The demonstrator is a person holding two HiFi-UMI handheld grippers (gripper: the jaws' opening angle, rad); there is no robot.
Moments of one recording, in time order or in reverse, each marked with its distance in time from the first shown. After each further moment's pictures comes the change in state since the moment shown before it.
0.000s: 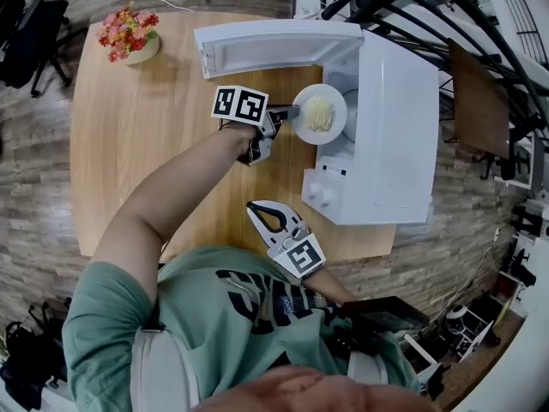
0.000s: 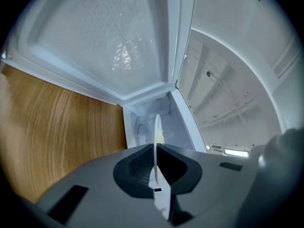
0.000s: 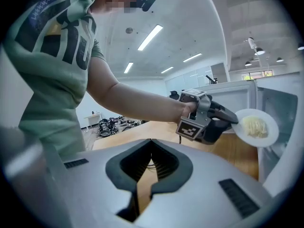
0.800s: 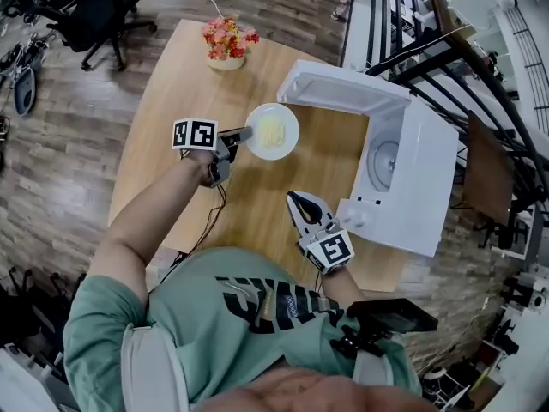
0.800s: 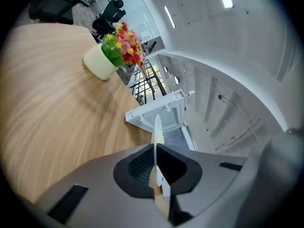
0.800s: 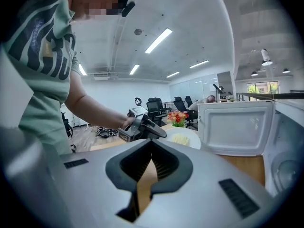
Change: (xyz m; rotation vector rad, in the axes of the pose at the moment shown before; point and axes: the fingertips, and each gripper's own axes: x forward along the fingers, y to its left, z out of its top) left arm -0.298 0.046 -0.016 -0.075 -0.322 0.206; right arm 0.048 0.015 0.062 -0.093 -0.041 0.010
